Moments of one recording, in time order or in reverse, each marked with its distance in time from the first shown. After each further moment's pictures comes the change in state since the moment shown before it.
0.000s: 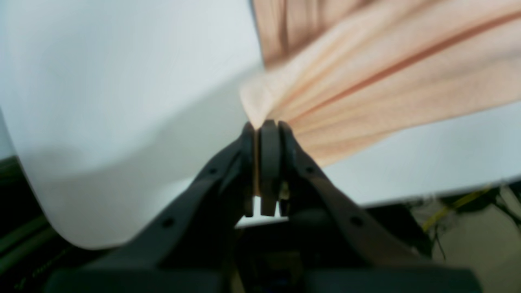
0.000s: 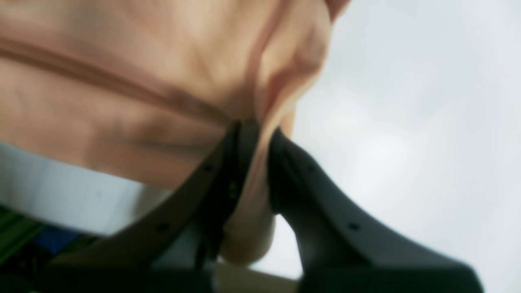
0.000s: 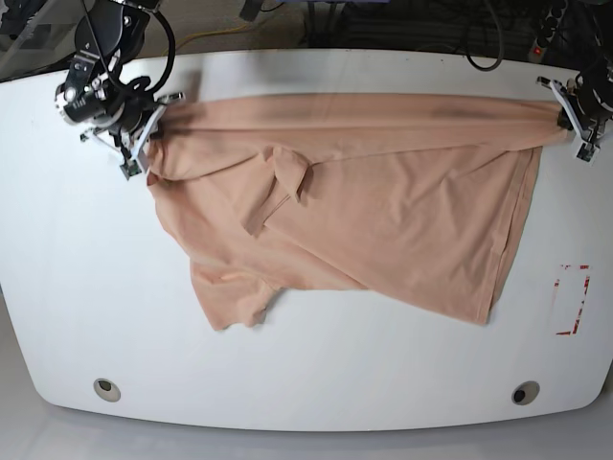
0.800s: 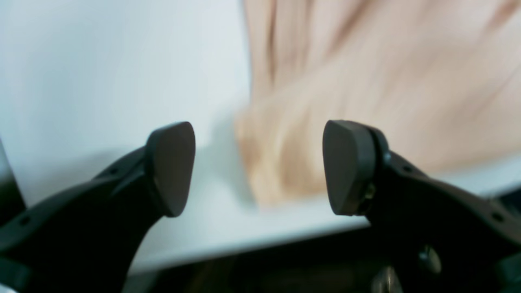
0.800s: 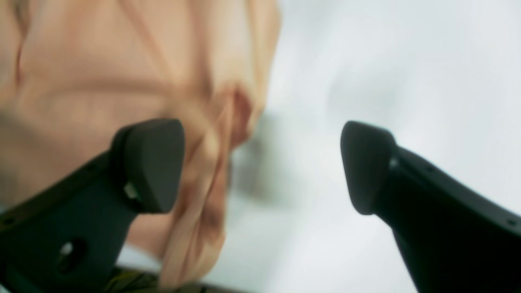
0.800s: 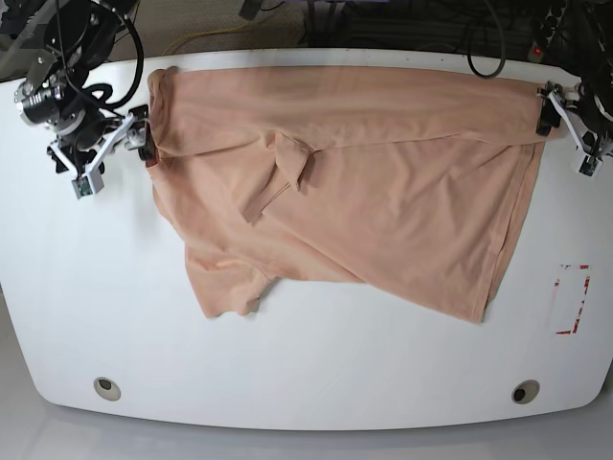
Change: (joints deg) left arm -4.0 -0.4 0.0 0.4 -5.0 0.0 -0.7; right arm 6.5 4.0 9.5 0.4 12.6 0.0 -0.4
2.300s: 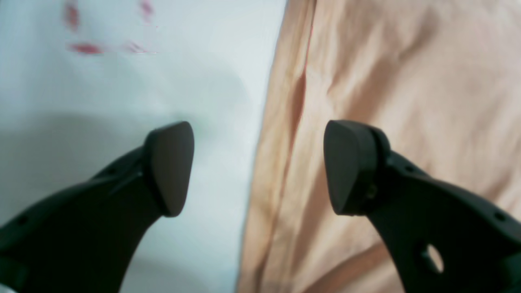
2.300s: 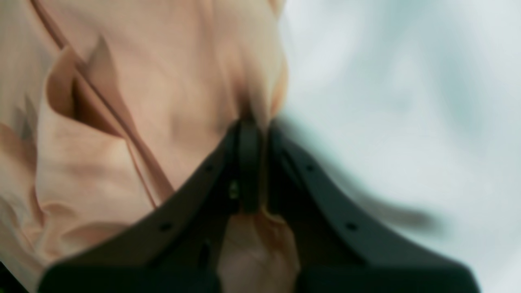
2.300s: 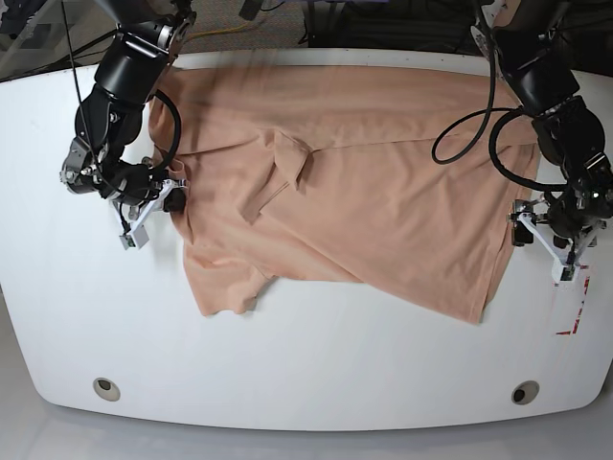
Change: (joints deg) left arm -36.3 11.6 8.4 -24.2 23.1 8.0 -2.3; right arm 19.2 -2.8 -7.3 -35.3 -8.5 -0.2 7.5
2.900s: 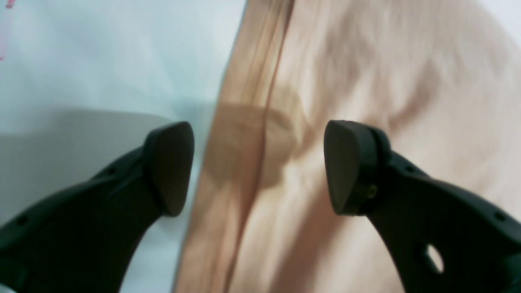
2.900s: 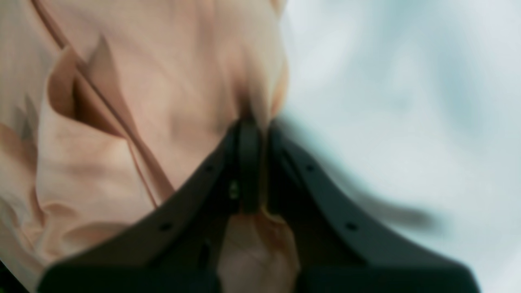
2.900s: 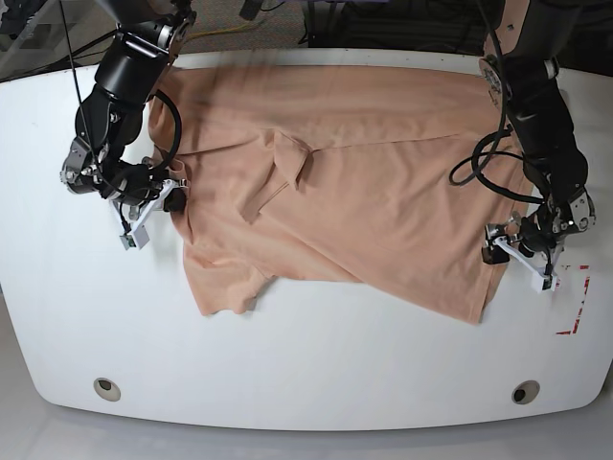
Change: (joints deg) left arm -9.6 -1.7 2.2 -30.3 -0.6 5.2 -19.1; right arm 0.0 0.0 -0.2 0.0 0.0 0.0 -0.2
